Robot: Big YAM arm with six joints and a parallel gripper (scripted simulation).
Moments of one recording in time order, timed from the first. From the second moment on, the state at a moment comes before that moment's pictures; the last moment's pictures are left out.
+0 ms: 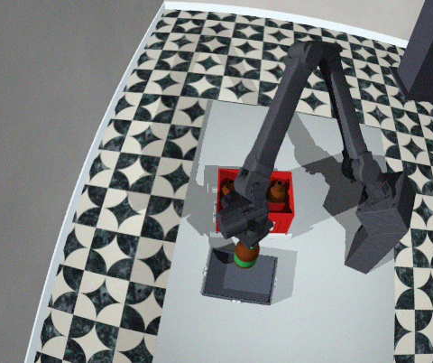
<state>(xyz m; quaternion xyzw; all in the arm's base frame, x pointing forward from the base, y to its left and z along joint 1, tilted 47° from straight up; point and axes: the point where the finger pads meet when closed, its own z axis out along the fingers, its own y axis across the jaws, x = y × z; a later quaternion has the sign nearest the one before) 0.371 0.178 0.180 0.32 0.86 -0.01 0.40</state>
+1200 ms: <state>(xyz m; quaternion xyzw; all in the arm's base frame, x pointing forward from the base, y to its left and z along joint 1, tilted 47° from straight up) 0.398 0.166 0.150 0.33 0.86 -0.01 0.40</state>
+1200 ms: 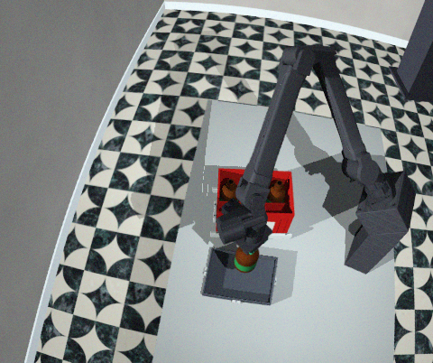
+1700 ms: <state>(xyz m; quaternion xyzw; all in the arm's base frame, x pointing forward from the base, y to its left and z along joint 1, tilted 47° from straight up) 0.425 0.158 0.124 0.33 0.86 -0.01 0.40</state>
